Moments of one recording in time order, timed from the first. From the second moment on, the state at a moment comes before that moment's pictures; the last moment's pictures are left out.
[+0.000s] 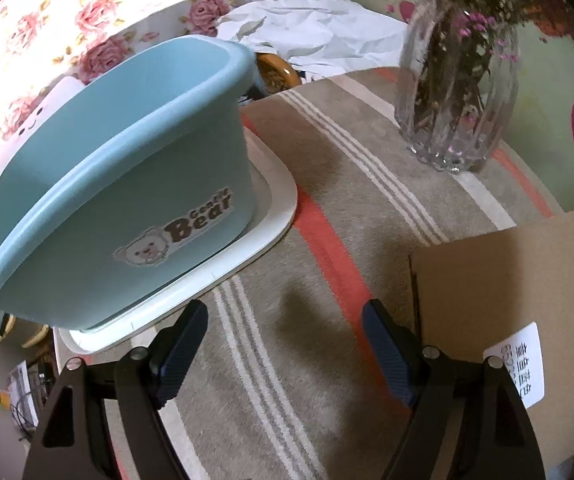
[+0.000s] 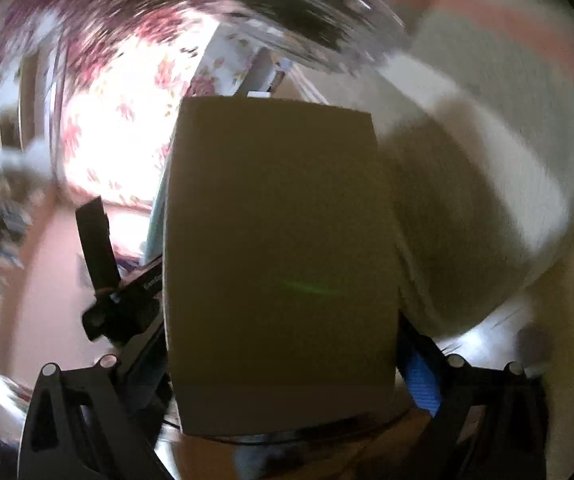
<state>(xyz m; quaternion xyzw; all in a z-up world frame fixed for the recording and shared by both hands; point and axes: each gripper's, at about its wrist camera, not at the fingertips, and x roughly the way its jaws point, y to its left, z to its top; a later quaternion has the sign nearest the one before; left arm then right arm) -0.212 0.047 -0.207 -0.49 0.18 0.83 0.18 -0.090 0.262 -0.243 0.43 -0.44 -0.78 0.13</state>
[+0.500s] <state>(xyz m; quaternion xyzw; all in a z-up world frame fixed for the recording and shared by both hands) -0.215 0.003 -0.170 -0.47 0.15 0.86 0.15 -0.099 0.199 -0.183 0.44 -0.19 -0.87 0.07</state>
